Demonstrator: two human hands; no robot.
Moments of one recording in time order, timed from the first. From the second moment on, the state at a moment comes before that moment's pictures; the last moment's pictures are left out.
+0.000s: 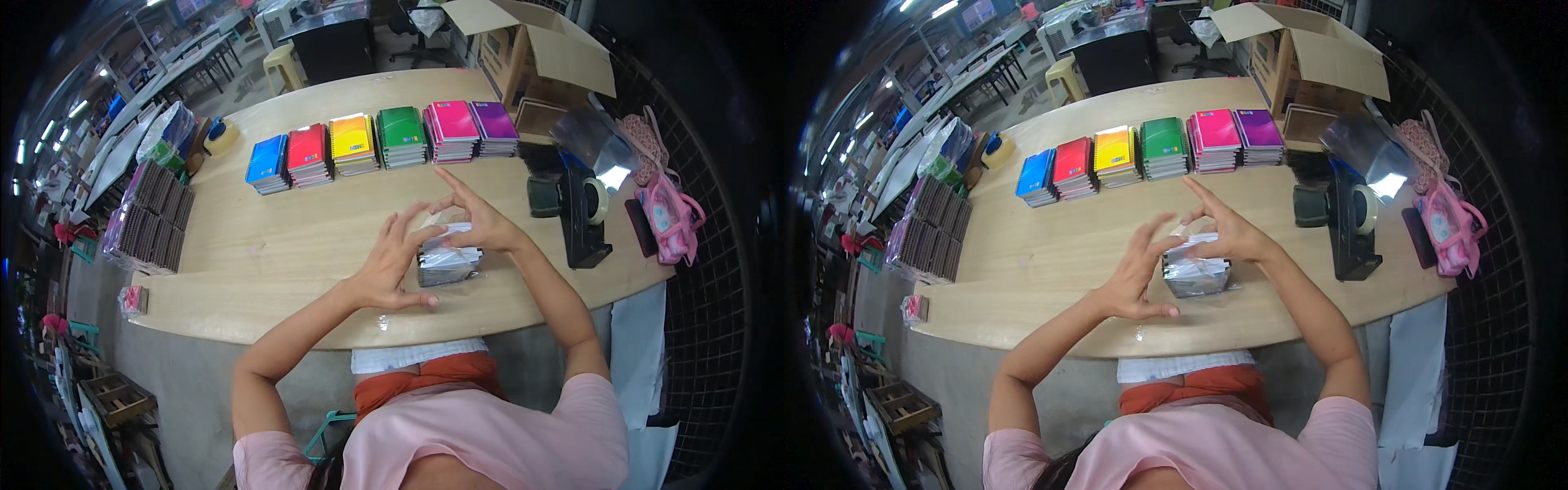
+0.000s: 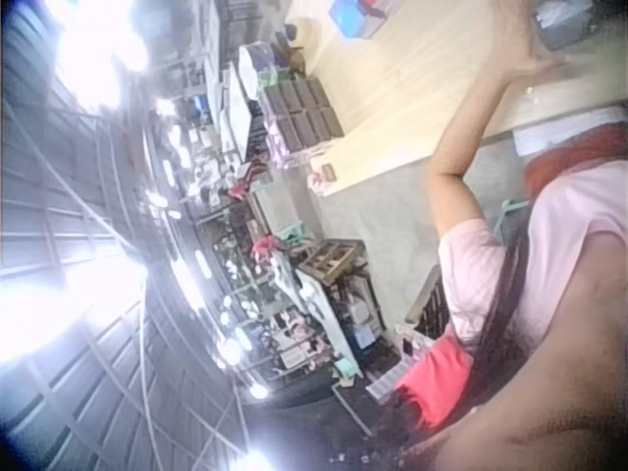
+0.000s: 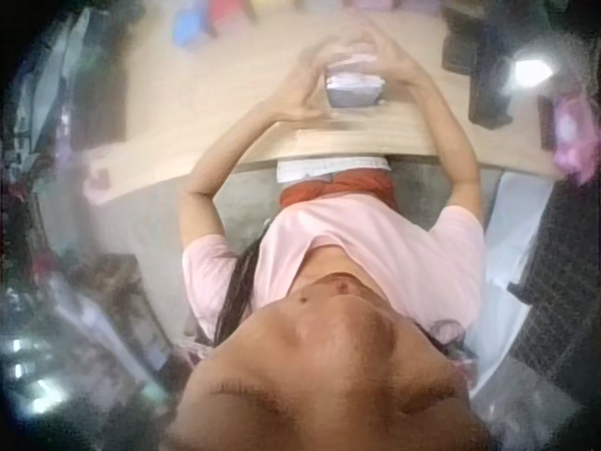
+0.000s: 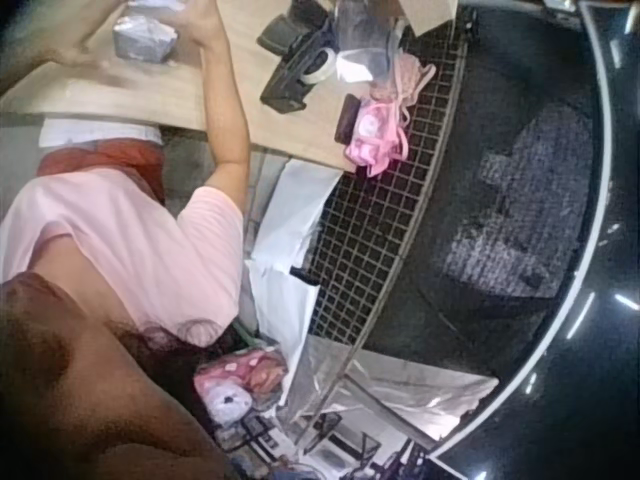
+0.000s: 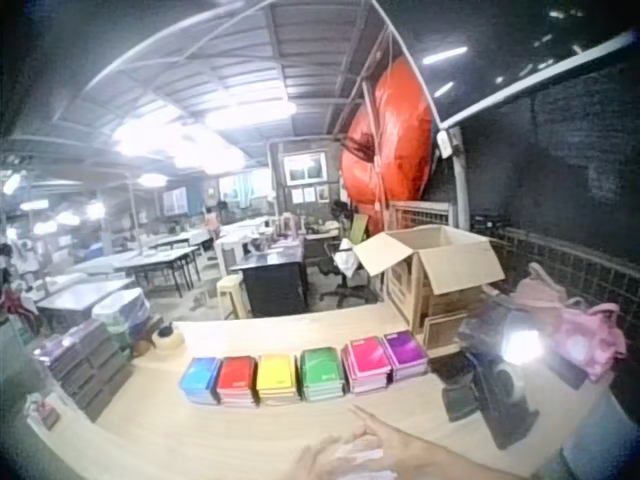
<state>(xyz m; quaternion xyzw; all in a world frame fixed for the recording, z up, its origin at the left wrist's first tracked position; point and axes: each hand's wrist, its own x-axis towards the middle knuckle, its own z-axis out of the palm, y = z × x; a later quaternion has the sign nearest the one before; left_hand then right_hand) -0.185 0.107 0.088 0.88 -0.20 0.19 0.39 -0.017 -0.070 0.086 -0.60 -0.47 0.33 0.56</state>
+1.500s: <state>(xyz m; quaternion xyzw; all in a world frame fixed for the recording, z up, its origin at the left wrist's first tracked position) -0.175 0.120 0.106 0.95 -0.26 0.09 0.14 0.030 -0.349 0.062 -0.81 0.09 0.03 0.58</state>
